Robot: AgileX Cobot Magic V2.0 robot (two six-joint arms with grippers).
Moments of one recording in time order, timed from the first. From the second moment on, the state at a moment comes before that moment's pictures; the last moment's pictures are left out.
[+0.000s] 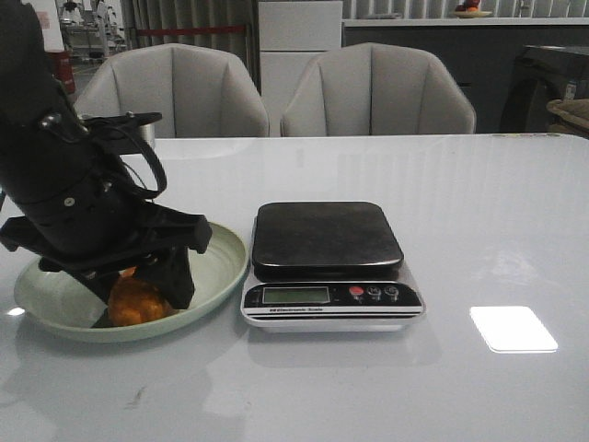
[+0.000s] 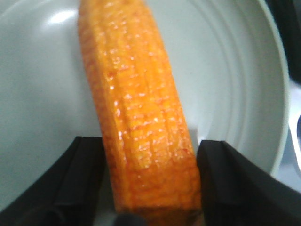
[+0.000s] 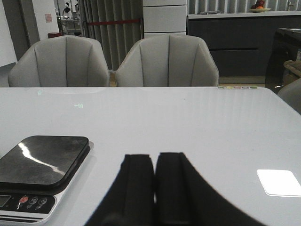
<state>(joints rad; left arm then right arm) -0.51 1.76 -0.93 -0.09 0.34 -0.25 0.10 -0.01 0.03 -0.09 0.03 0.17</state>
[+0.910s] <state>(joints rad) -0.69 1.77 -1.18 -0.20 0.22 -0.25 0.10 -0.01 0.03 -0.09 0.03 0.17</state>
